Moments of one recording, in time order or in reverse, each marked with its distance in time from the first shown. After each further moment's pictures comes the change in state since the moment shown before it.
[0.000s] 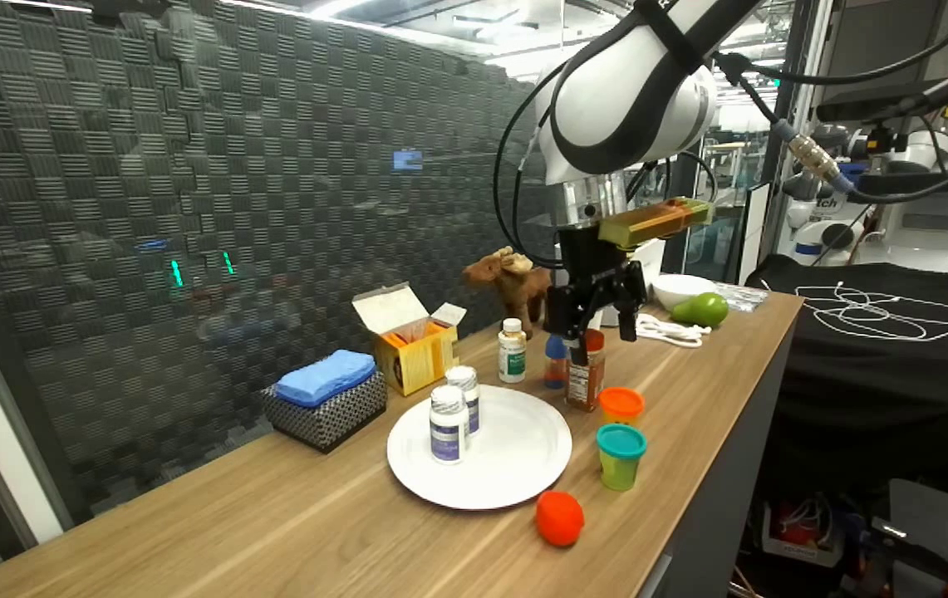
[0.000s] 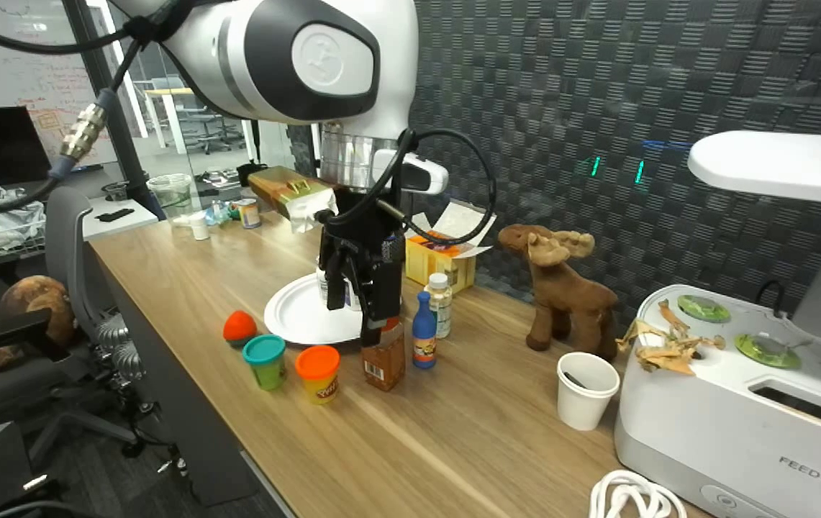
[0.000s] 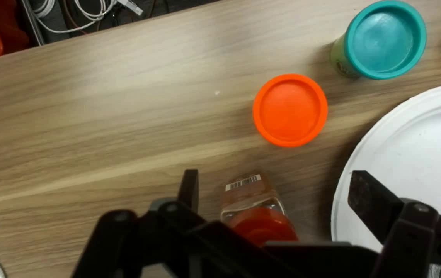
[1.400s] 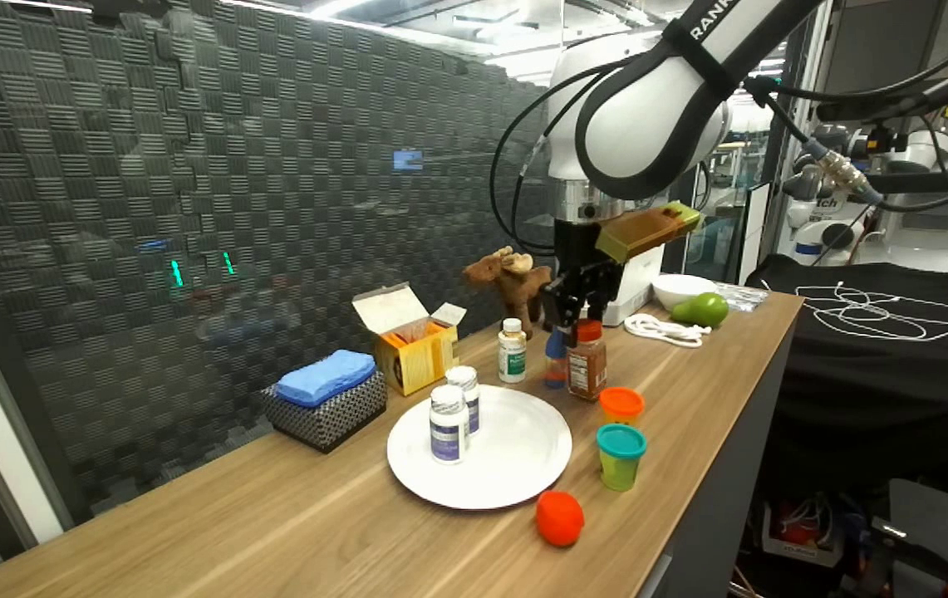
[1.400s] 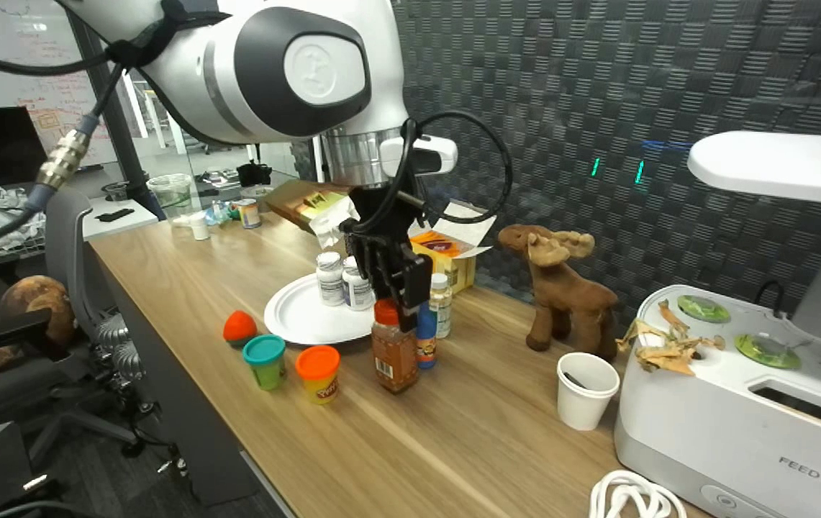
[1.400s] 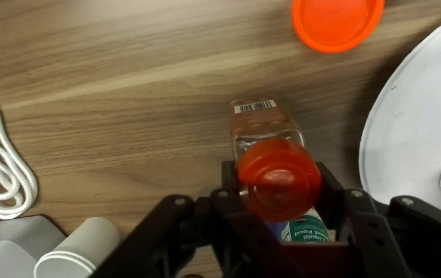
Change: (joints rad) arm 0.003 -0.021 -0.019 -0.066 -0.149 0.285 0.064
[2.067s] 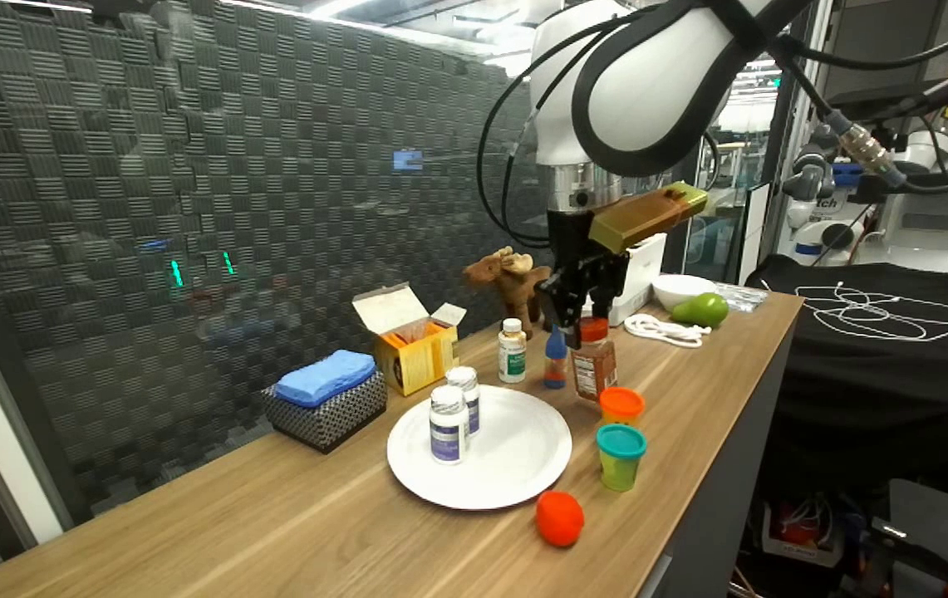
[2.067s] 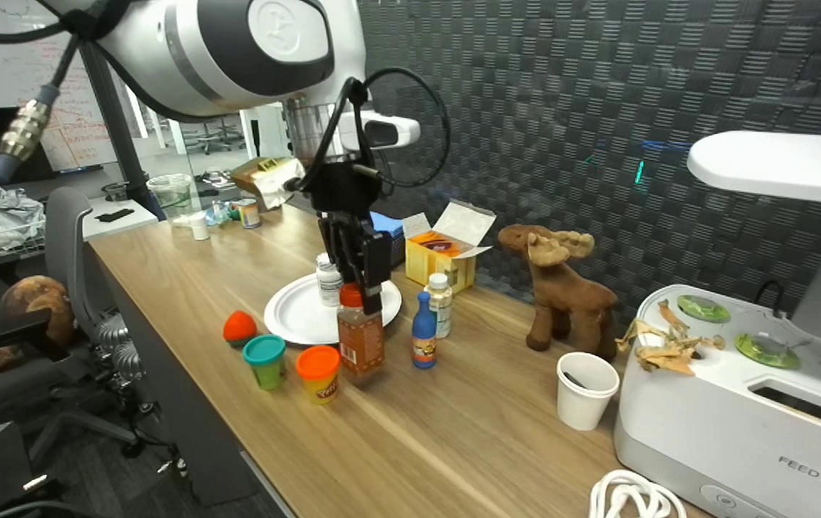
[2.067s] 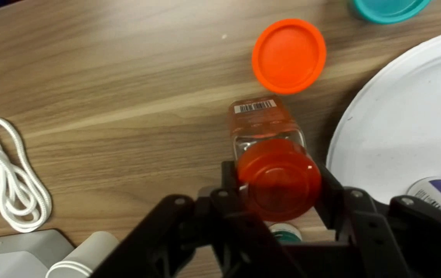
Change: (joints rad) arm 0.050 -0.068 0.030 -0.018 -0.053 -0.124 0.132
